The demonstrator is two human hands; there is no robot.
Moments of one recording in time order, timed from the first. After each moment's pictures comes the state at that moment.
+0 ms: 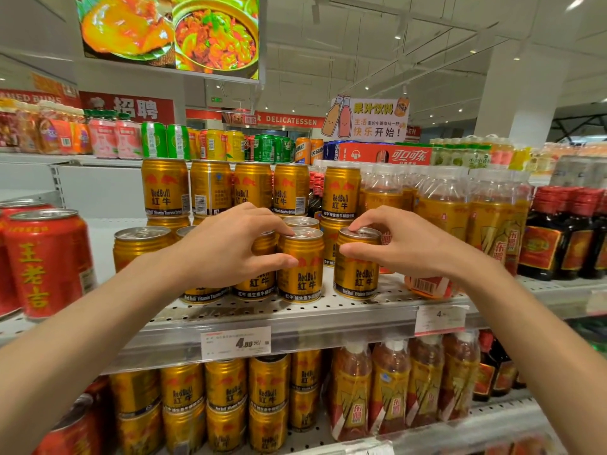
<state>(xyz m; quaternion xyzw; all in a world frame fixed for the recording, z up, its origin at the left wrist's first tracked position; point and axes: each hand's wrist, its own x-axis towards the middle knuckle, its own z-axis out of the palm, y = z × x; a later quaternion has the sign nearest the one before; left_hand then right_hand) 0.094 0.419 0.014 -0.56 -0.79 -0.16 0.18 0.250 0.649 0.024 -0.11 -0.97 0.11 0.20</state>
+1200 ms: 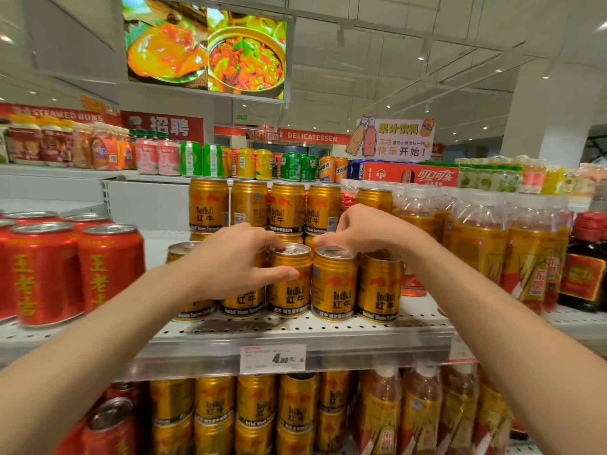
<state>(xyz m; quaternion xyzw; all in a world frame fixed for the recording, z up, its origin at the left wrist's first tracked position) 0.080 0.383 0.018 -0.48 -0.84 -0.14 0.19 0.148 0.608 0.058 -0.17 -0.97 0.12 0.11</state>
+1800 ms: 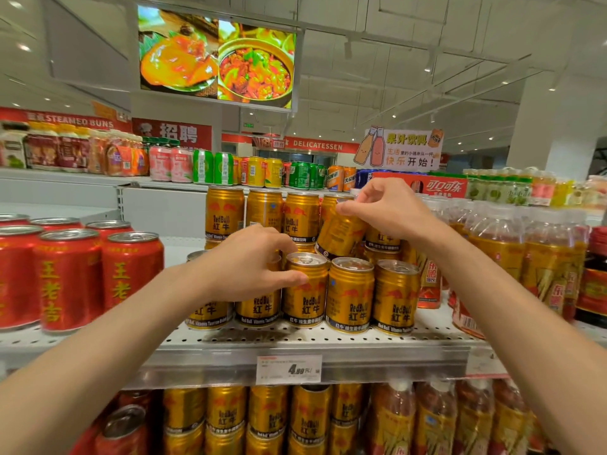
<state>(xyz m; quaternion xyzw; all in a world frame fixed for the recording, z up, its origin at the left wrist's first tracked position) 0.075 0.376 0.027 -0.50 -0.83 -0.16 0.18 0.165 0.601 0.082 -0.08 -0.90 0.25 0.34</state>
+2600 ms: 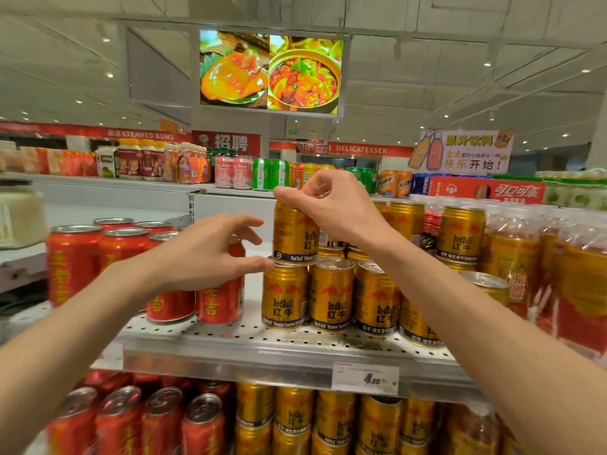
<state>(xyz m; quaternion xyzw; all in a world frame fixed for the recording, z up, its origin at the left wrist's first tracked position) 0.044 0.248 0.041 -0.38 -0.88 -0.24 0.14 0.092 0.454 0.077 0.05 -0.88 0.28 0.38</state>
